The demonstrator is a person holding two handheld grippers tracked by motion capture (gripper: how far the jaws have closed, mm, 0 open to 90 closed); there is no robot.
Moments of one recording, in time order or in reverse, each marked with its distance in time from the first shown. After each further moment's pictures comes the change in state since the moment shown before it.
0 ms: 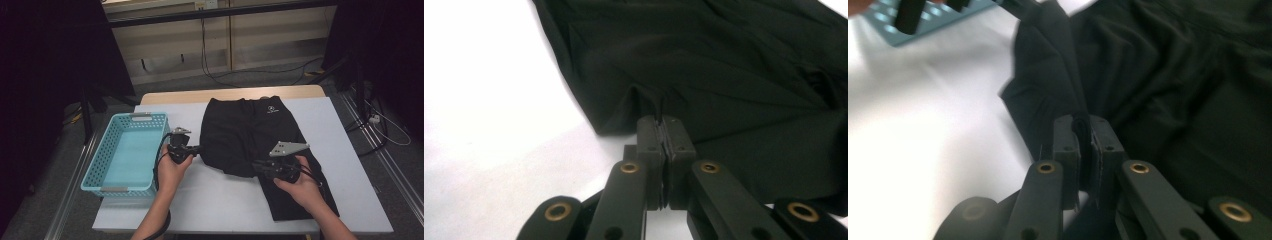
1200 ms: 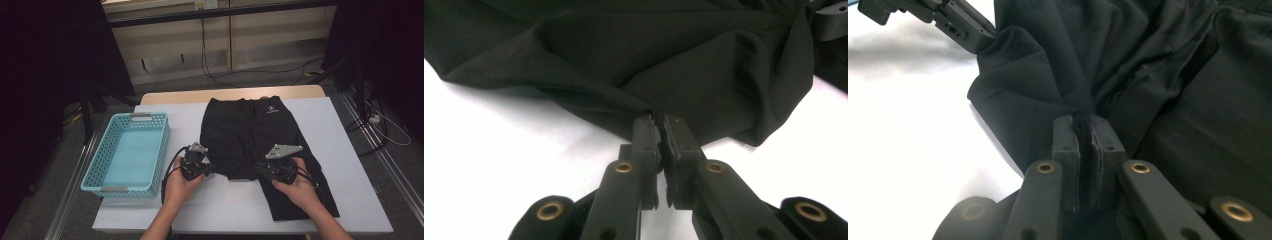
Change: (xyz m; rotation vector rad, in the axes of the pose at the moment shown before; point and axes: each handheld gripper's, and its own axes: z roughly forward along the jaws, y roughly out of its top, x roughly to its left) left arm -0.045 -0.024 0.005 0.117 -0.149 0.109; right arm -0.002 -0.010 0.015 0.074 -0.057 -0.027
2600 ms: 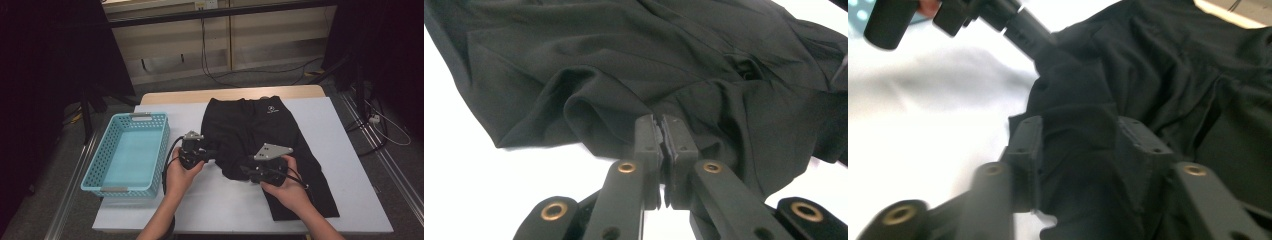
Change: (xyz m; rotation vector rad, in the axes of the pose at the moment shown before) left arm 0.015 0.021 -0.003 -0.130 0.027 -0.035; right arm 0.032 0.028 -0.003 -0.082 -0.049 -0.083
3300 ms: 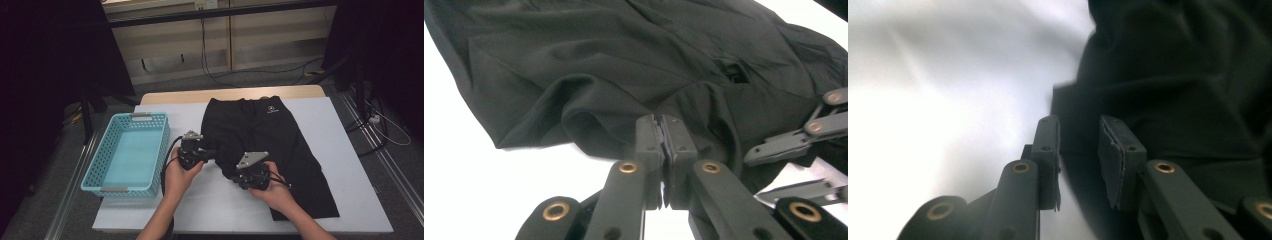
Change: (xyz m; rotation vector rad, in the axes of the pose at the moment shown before) left arm -0.006 0.003 -0.007 -0.005 -0.004 0.003; right arm 0.018 -0.013 0.048 0.152 0.129 -0.059
